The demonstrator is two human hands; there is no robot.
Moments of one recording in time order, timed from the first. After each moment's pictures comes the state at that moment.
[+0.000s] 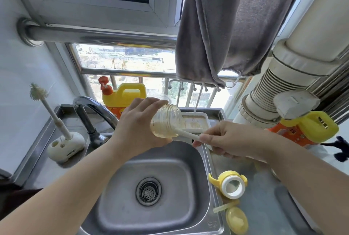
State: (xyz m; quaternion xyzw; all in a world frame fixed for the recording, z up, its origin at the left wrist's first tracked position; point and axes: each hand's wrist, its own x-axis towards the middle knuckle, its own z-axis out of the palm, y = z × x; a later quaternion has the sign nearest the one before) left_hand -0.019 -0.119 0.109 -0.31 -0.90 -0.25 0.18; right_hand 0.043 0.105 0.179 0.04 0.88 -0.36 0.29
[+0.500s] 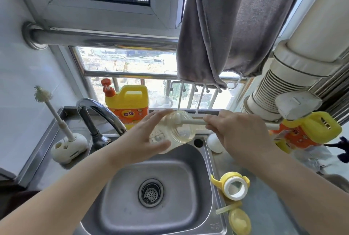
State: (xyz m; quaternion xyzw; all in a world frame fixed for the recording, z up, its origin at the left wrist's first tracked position) left_hand -0.006 -0.129 0.117 -0.31 -0.86 -0.38 -0.11; right_hand 0.052 0.102 0.160 -0.10 0.98 0.10 -0.14
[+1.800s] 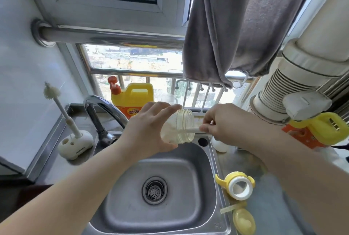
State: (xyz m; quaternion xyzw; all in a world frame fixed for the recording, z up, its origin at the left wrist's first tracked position) left_hand -0.012 -0.127 0.110 -0.34 -0.90 -0.21 0.17; right_hand 0.028 0.068 0.200 -0.02 0.99 -0.08 0.13
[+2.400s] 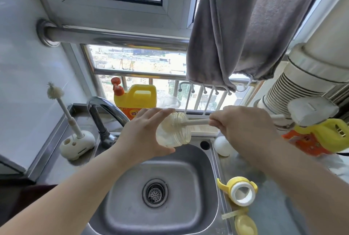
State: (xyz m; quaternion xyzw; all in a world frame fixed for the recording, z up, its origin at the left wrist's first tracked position) left_hand -0.011 -0.140 0.104 -0.30 -0.92 -0.24 0.12; right_hand 0.040 0.076 0.192 -0.10 0.99 0.10 -0.07
